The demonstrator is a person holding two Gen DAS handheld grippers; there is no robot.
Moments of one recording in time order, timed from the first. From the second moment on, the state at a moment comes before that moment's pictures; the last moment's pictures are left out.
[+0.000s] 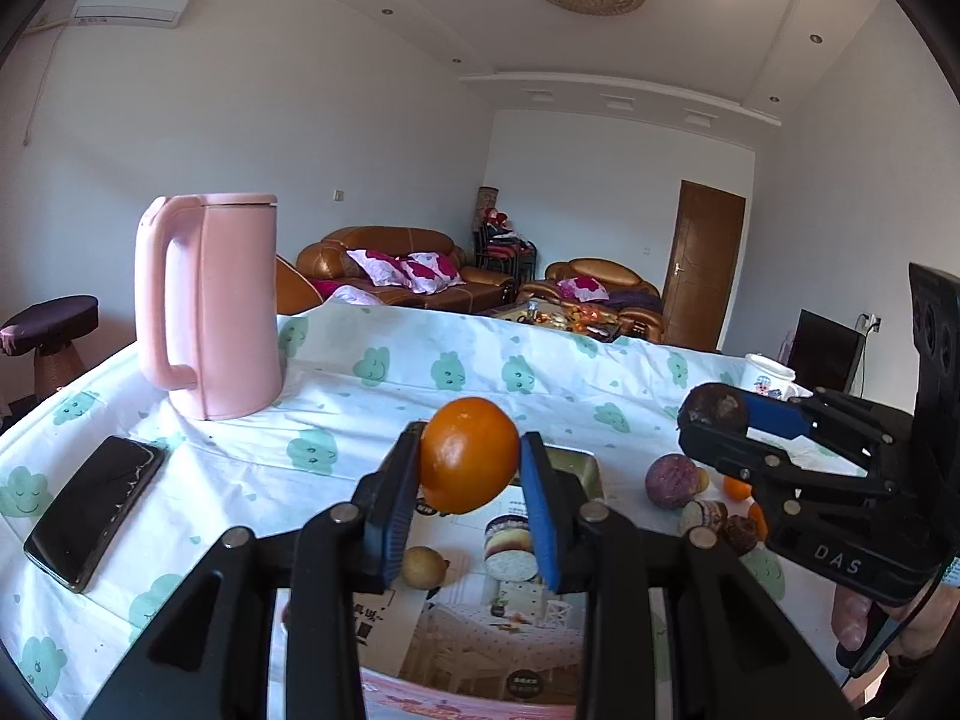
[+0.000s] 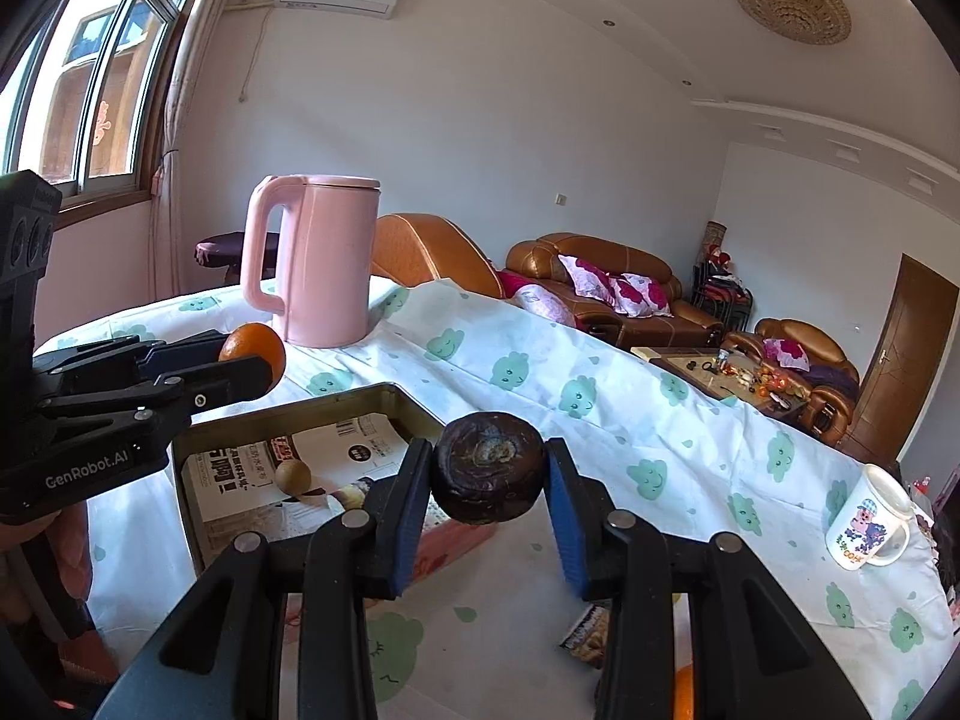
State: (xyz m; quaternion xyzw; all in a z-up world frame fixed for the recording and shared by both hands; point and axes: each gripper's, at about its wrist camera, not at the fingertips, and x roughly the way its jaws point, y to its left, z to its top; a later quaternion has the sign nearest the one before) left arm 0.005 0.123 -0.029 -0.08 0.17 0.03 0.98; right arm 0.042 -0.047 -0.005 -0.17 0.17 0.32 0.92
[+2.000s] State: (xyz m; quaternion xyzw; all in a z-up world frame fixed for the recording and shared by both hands) left arm 0.075 -0.025 -0.049 -0.01 0.27 -0.09 0.96; right arm 0.113 -0.205 -0.069 -0.02 0.37 0.19 0.91
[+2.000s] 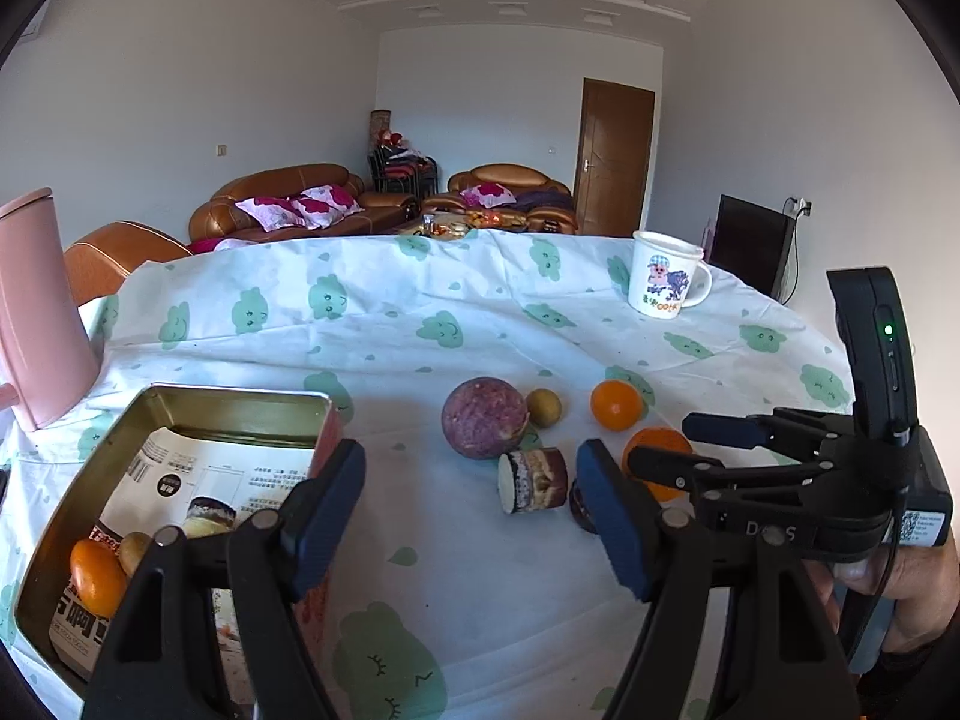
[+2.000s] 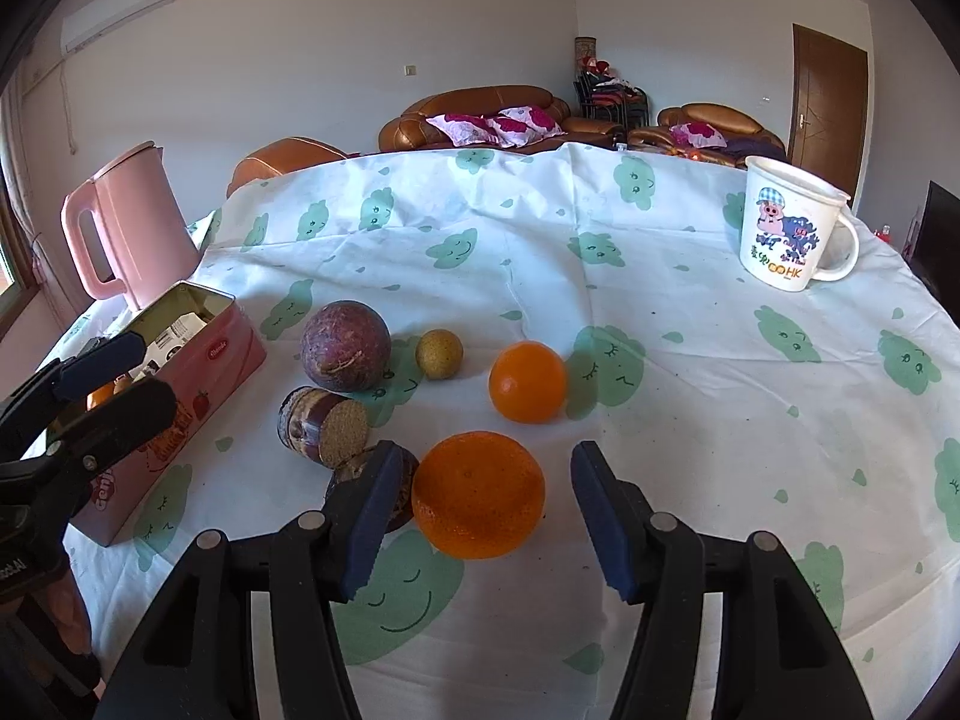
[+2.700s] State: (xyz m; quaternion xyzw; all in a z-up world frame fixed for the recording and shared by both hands) left arm 0.129 -0.062 -0.080 0.00 0.39 -0.14 0.91; right arm 0.115 -0.224 -0.079 0.04 0.38 0.19 0.90
